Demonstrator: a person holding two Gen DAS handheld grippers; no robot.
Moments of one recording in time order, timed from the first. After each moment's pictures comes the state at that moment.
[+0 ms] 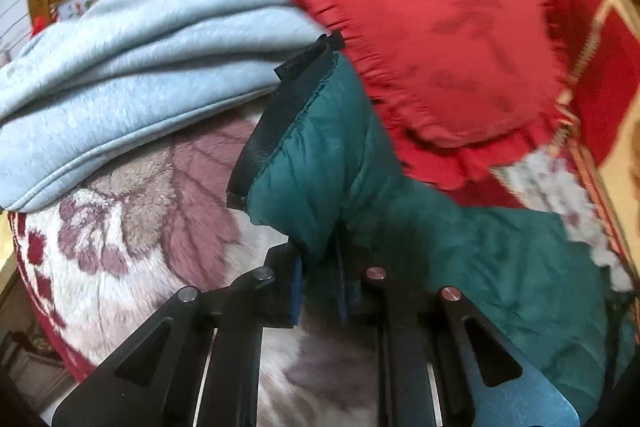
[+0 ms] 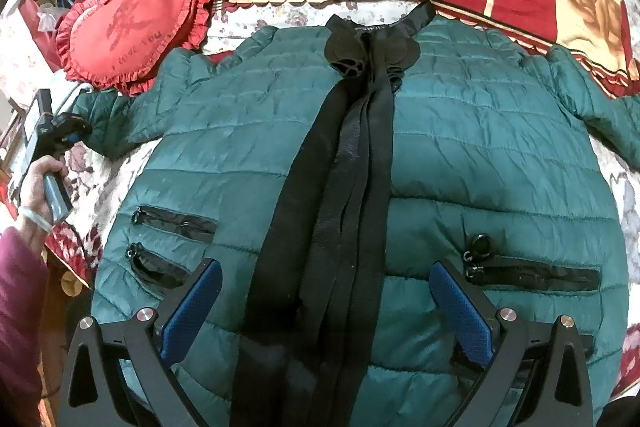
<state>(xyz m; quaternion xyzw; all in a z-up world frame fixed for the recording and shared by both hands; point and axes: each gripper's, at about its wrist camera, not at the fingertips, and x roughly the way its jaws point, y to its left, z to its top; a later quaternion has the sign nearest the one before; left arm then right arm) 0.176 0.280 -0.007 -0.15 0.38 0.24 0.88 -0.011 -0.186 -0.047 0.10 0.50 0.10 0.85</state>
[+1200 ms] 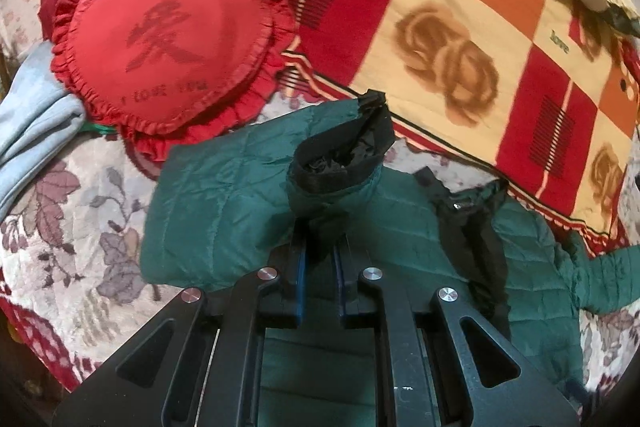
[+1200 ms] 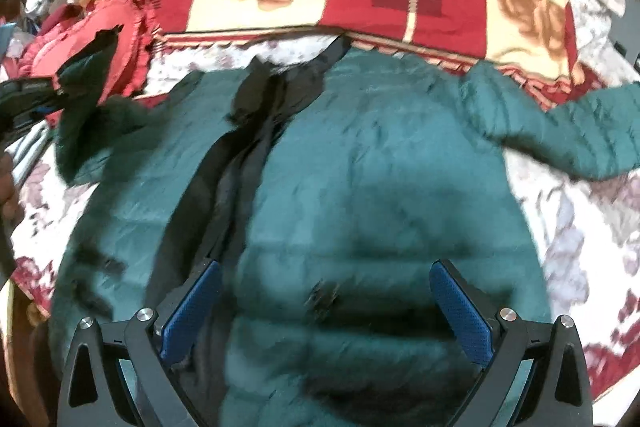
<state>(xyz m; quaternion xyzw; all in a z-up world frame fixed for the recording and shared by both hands) 0.151 0.028 0.056 -0.06 0.38 0.03 0.92 0.007 -0.259 -0.047 0.07 0.46 0.00 0.89</state>
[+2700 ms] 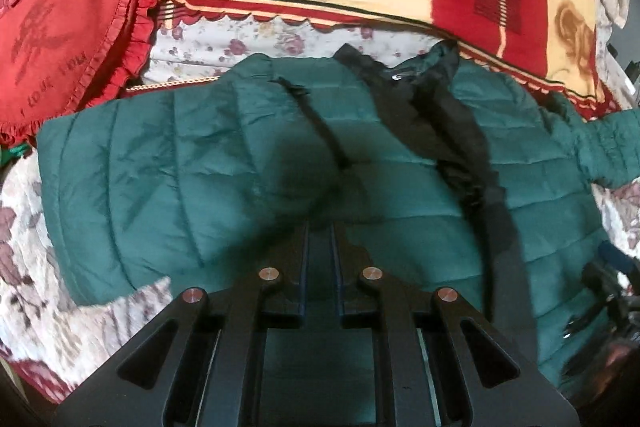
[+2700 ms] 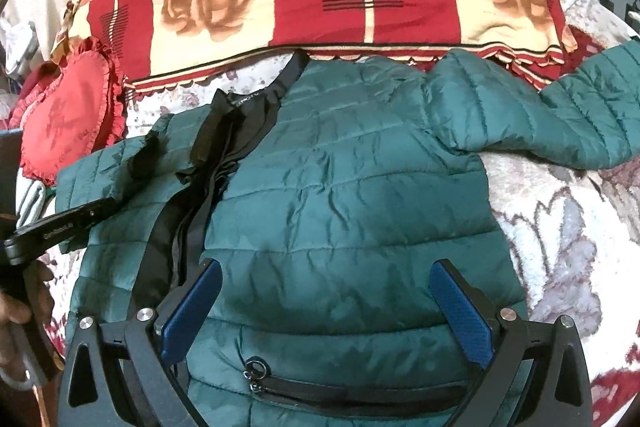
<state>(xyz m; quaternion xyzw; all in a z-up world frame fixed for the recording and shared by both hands) 0.162 -0.044 -0.014 0.06 0.50 -0.09 0.86 0.030 -0.313 -0.054 0.17 0.45 0.01 0.88</state>
